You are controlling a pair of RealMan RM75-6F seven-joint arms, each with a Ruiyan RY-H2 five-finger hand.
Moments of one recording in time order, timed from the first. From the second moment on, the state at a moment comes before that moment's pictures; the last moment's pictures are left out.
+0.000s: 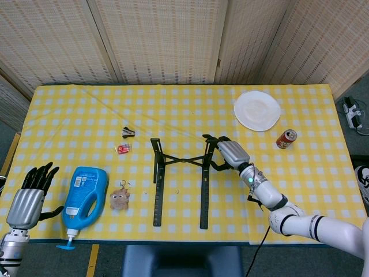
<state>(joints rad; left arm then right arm) -0.17 -1.18 -0.06 -1.58 1.54 1.41 0.06 0.81 -1.40 0.25 -1.48 -1.06 0.69 0.06</state>
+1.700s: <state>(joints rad) -0.54 -1.28 -0.20 -1.68 1.40 0.99 -0.67 0.59 -1.12 0.21 -1.71 -1.38 1.01 0.37</state>
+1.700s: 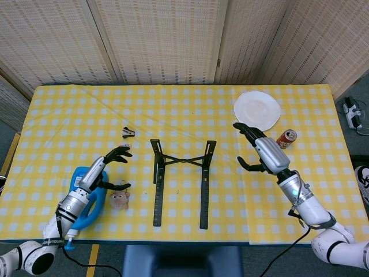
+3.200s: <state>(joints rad) -0.72 -1.65 -0.16 -1.26 1.42 0.93 -0.83 0.57 -1.13 0.19 -1.67 -1.36 1.01 0.41</state>
